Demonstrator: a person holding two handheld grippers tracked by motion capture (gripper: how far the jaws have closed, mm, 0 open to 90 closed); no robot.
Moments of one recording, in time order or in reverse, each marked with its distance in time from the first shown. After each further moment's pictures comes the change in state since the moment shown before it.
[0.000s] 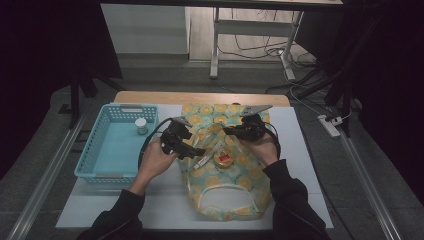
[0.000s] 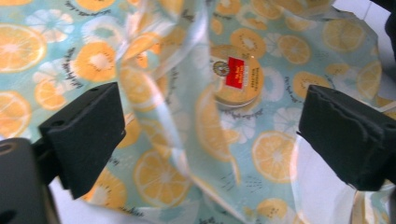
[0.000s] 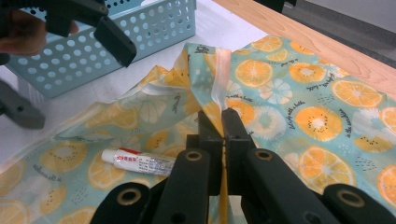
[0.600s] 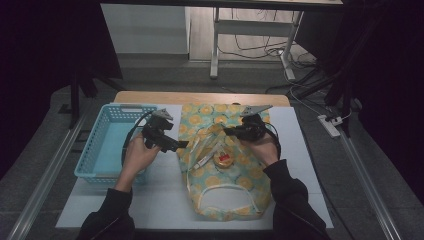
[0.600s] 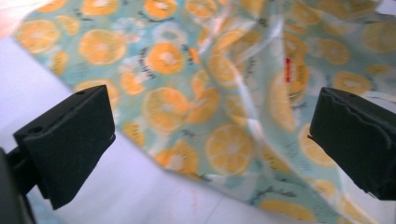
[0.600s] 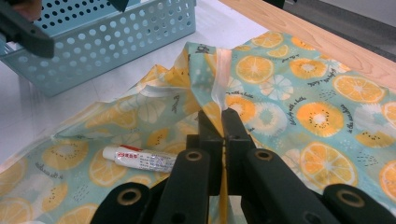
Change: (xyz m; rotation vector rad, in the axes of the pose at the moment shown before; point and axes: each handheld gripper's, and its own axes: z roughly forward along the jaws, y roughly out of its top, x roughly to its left) left arm 0.033 -0.018 -0.038 -0.056 0.111 0.005; right arm -0.001 -0.001 0.000 0.012 0.002 0.010
